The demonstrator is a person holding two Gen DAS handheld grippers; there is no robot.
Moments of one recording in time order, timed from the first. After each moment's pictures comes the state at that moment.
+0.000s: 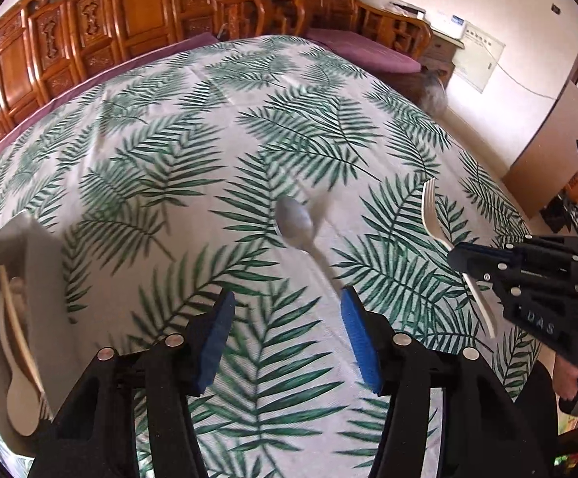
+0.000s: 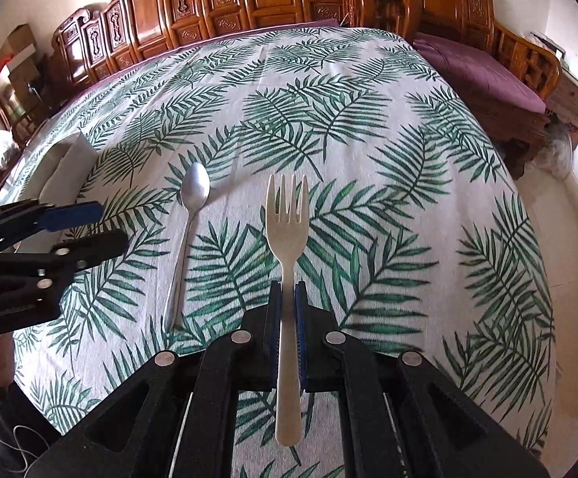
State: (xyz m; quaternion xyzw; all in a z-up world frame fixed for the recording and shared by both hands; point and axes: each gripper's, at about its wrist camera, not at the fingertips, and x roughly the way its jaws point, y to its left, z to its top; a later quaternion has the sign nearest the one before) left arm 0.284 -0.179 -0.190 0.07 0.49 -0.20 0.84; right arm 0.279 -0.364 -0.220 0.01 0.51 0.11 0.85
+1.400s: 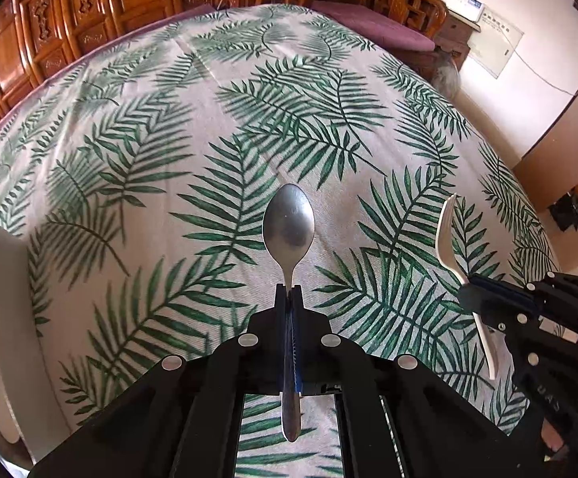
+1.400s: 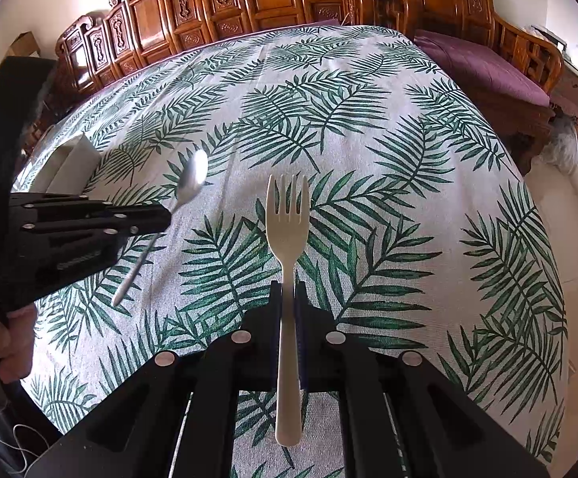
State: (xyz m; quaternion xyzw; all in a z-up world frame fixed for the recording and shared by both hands) left arm 0.313 -0.208 -0.208 0.07 0.53 -0.18 0.82; right arm 0.277 -0.373 -0.228 0.03 0.50 0.12 0.86
